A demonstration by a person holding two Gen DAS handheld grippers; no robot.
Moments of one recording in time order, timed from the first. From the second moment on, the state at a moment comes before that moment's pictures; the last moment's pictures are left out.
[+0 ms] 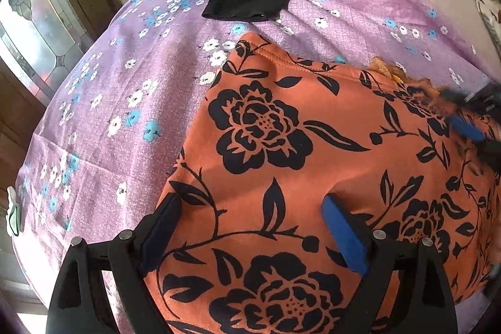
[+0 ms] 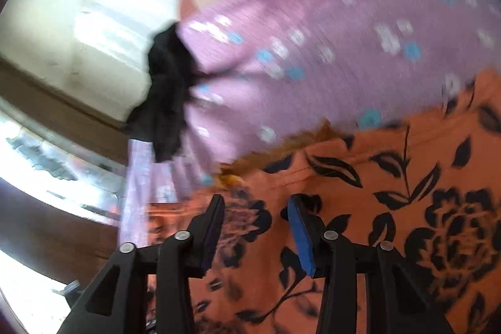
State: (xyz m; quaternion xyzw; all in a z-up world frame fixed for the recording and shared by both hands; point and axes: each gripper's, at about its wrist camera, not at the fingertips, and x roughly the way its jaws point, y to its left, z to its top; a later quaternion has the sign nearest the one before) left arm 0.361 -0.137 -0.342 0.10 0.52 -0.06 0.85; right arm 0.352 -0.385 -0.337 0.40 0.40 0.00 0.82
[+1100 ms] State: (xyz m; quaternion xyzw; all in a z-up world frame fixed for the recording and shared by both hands) left arm 0.302 -0.167 -0.308 0.09 0.46 -0.15 0.87; right arm 0.096 -0.472 -0.335 0.56 0.32 -0.16 0.75
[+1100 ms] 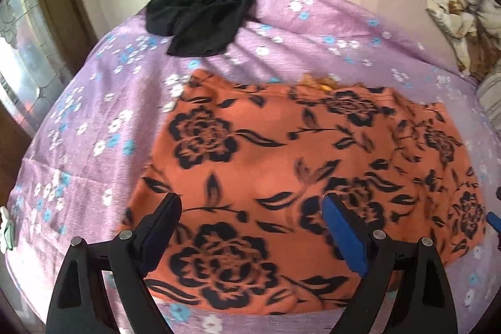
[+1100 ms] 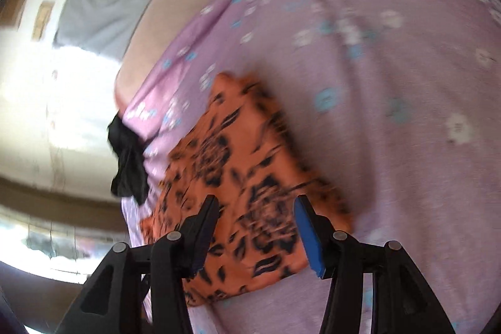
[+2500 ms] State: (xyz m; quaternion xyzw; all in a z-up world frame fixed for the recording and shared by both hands) left arm 0.340 -0.106 -0.325 0.08 0.52 -0.09 0.85; right arm 0.084 -0.495 -0.369 0.60 0.34 -0.19 0.69
